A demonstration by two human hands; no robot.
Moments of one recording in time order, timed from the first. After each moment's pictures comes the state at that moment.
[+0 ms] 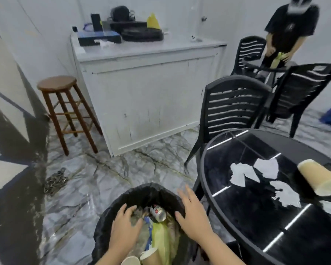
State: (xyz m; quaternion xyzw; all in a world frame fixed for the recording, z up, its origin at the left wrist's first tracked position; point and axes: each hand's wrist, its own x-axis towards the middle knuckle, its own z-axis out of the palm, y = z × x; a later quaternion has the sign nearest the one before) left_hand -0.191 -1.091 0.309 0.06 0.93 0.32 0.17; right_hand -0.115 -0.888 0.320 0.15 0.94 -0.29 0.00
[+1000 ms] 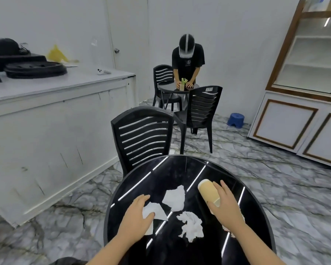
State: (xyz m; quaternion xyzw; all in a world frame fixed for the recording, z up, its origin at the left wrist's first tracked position) left_hand -0.185 -0.733 0.373 0.40 0.82 0.36 0.19; right_hand 0.022 -0.532 0.395 0.44 0.84 -0.26 -0.15
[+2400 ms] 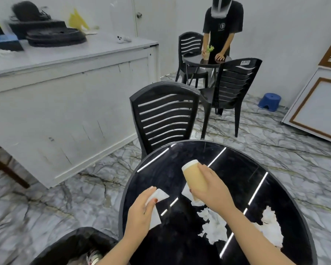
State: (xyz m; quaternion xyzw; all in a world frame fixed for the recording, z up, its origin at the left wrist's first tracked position) left_hand -0.199 -0.740 0.336 0.26 0.77 0.55 0.19; right_hand -0.083 -0.537 0.381 0.33 0.88 -0.34 -0.10
